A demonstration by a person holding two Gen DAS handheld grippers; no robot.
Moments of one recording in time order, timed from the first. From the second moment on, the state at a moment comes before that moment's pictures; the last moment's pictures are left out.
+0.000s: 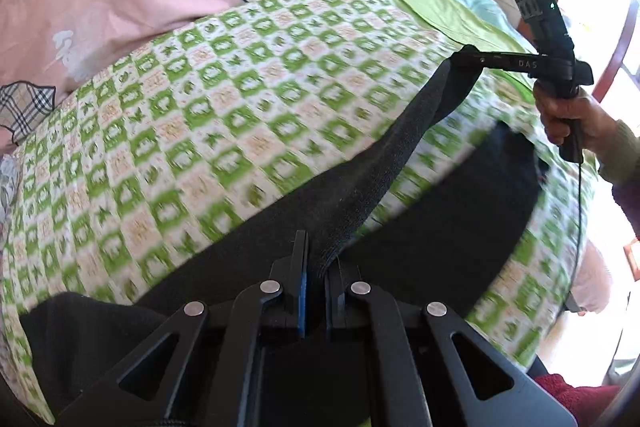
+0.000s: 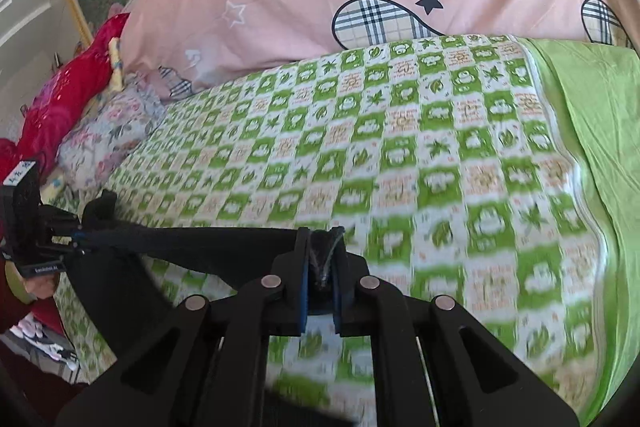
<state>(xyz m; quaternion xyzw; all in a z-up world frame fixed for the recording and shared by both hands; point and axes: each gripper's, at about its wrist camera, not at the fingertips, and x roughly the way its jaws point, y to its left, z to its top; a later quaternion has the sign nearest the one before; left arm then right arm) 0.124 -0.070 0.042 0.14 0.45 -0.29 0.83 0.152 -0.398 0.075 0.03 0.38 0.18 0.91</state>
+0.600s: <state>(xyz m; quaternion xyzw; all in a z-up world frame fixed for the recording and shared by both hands) 0.046 -0.071 0.020 0.15 0.44 -0.29 0.84 0.033 -0.408 0.054 0.02 0.36 0.20 0.91</state>
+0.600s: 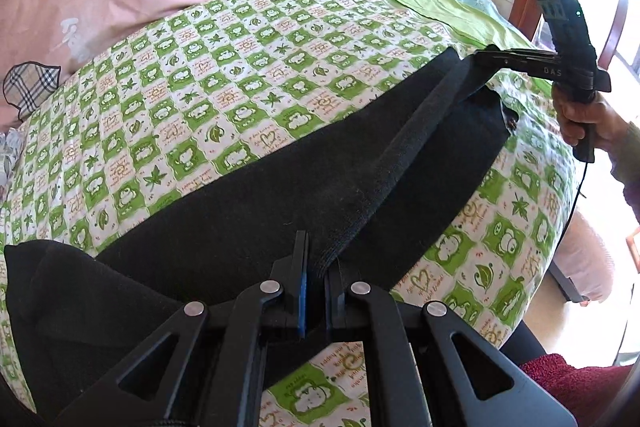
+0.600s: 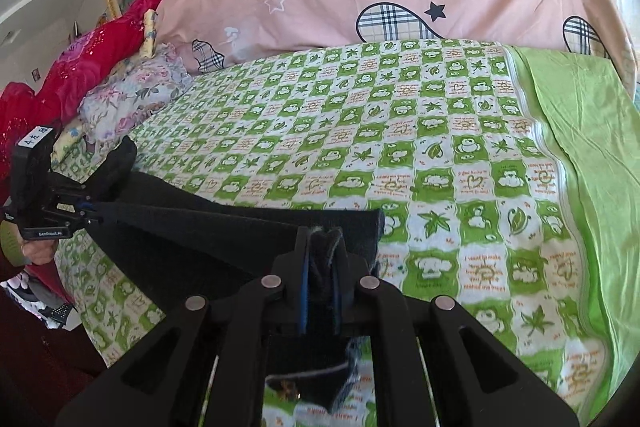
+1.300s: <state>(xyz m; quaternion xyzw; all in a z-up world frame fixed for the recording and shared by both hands) 0.021 -0.064 -0.019 0.12 0.49 -0.29 0.81 -0.029 -0.421 0.029 0.07 0.40 0.10 0.91</state>
